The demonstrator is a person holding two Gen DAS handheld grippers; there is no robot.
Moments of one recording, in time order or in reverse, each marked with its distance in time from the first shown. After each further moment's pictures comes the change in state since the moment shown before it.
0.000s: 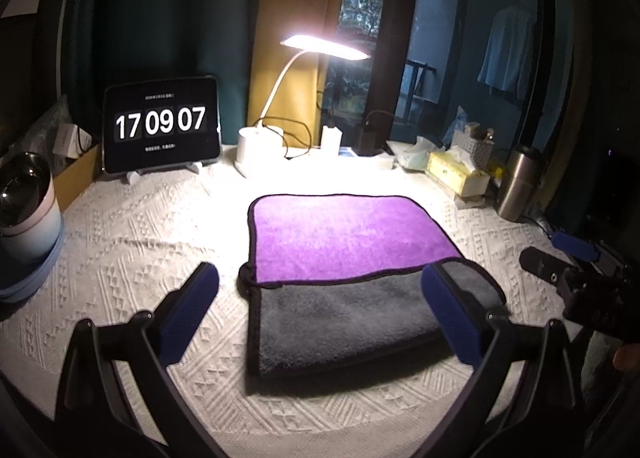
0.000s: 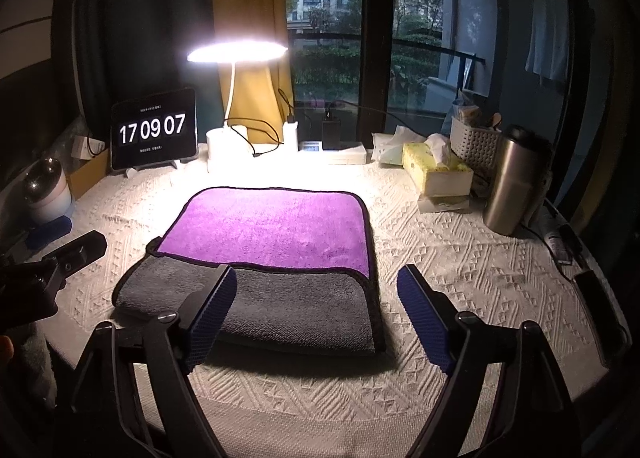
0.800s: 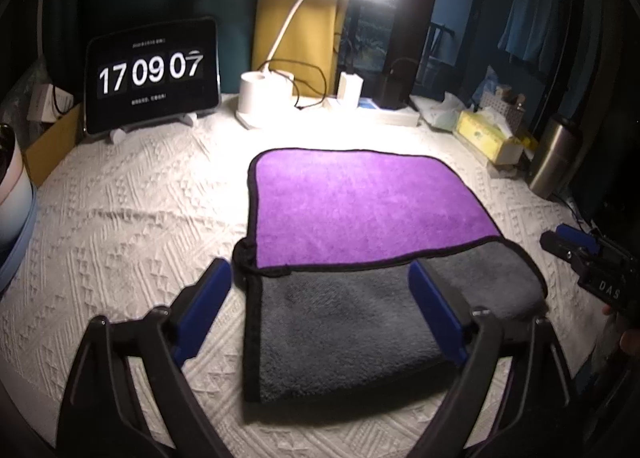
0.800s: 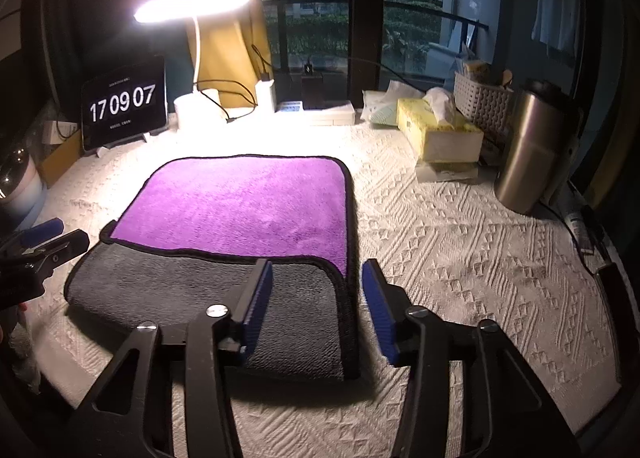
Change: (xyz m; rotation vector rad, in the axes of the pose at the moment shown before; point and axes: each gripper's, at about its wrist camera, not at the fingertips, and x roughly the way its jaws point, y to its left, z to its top) left arm 0.074 0.013 -0.007 -0.026 0.175 0.034; right arm 0.071 -0.038 -0.003 0.025 0.133 0.008
